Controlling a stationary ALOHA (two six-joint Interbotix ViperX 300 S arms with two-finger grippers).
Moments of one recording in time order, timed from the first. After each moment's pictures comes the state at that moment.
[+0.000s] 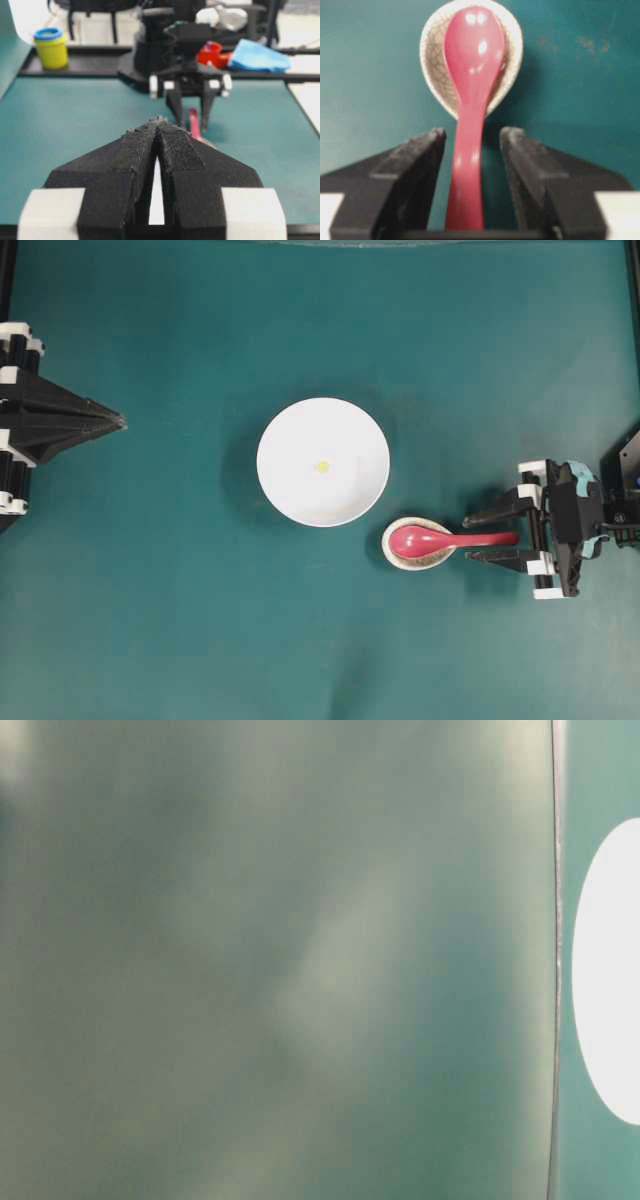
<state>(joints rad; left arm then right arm) 0.00 -0.96 1.18 0.01 -0.29 0.01 0.46 0.02 1.34 0.47 -0.94 -0.05</state>
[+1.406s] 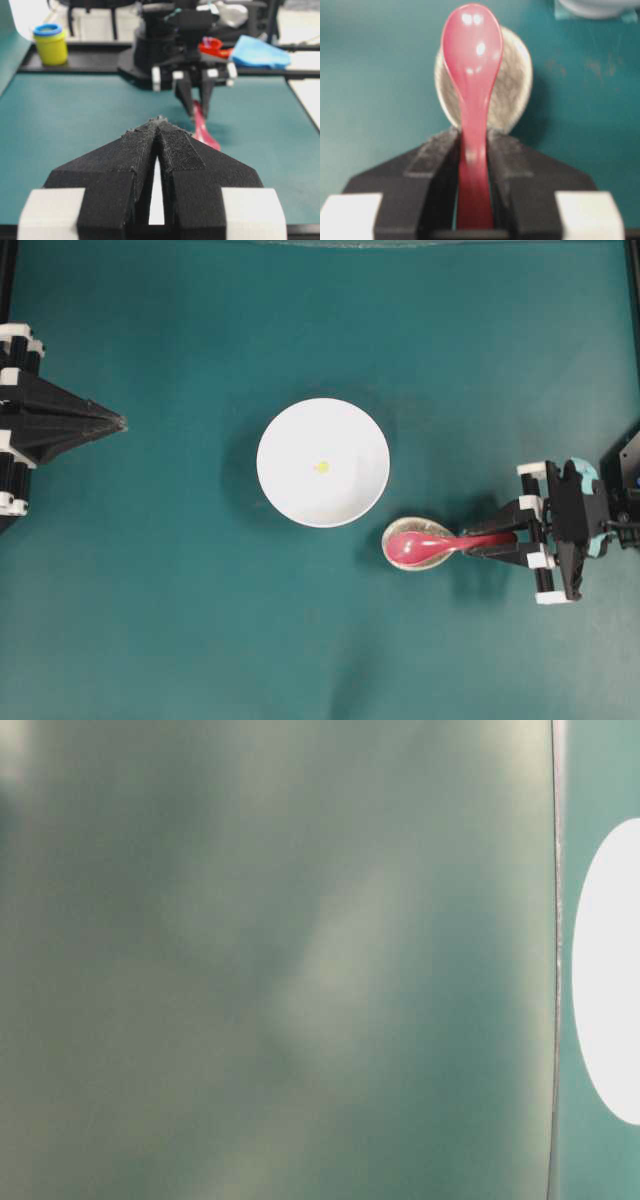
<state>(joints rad) 0.00 -0.96 1.18 0.01 -0.28 0.01 0.45 -0.09 1.32 0.47 -0.85 -0.05</state>
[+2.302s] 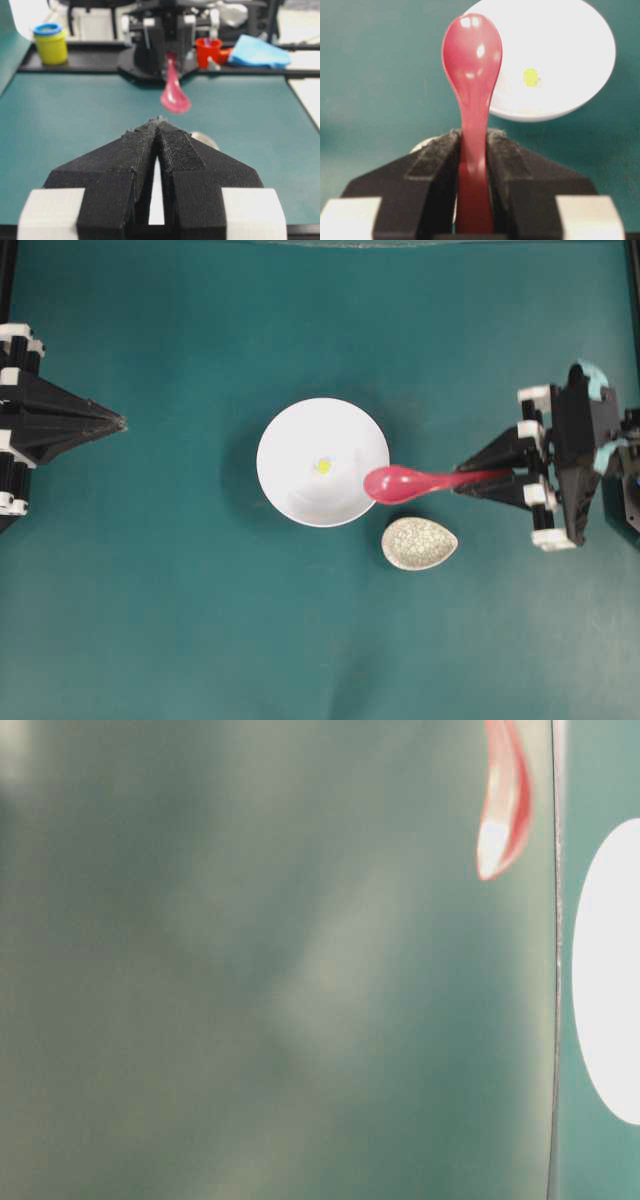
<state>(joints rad) 0.00 -0.96 1.18 0.01 -0.28 0.01 0.06 -0.58 1.09 0.47 -0.09 -0.32</state>
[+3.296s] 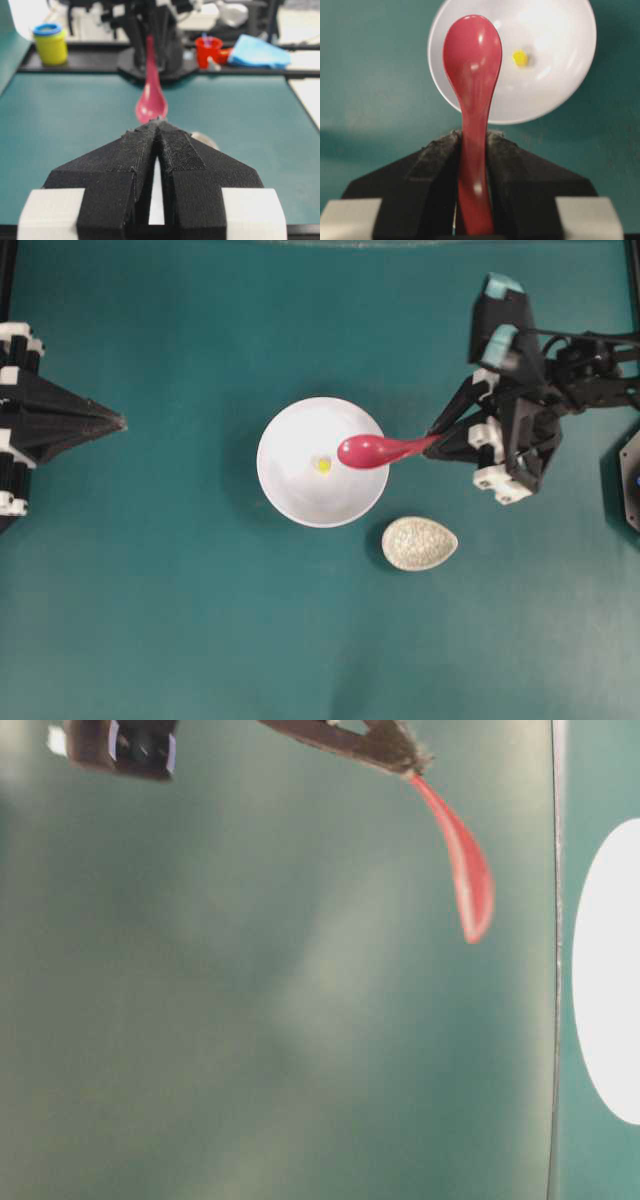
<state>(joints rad) 0.00 -0.96 1.18 0.01 -0.28 0.01 -0.15 -0.41 0.71 0.45 0.50 -0.14</state>
